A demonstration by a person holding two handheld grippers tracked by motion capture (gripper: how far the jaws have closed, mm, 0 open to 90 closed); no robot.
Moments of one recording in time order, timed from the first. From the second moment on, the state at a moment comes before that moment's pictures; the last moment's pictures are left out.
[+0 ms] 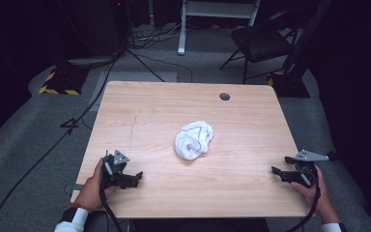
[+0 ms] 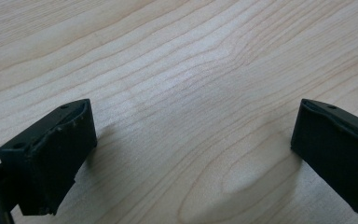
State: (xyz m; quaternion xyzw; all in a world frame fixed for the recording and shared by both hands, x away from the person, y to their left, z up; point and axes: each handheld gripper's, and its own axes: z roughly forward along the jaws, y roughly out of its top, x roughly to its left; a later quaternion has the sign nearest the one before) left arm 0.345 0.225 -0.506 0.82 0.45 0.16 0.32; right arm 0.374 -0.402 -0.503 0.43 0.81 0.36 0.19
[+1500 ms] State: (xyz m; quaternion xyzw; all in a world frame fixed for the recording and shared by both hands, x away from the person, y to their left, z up) left arm 0.442 0.044 -0.459 0.88 0.25 0.12 0.38; right arm 0.373 -0.402 -0.503 0.43 0.81 0.36 0.20
